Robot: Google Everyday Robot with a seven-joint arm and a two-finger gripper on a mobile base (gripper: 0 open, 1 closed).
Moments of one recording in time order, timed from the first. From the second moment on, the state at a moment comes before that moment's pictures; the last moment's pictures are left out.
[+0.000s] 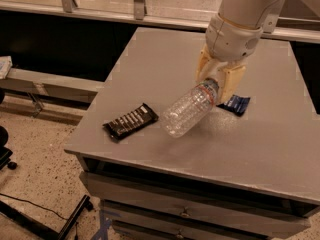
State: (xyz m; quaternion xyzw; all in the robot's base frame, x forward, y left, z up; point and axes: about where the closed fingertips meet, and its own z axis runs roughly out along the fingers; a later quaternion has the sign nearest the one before) arm 0.515 -0.117 0.914 -0.88 0.47 0.04 0.08
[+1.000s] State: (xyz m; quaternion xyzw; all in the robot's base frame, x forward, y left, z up) arm 0.508 -0.141 0.946 -0.82 0.56 -0.04 0.12
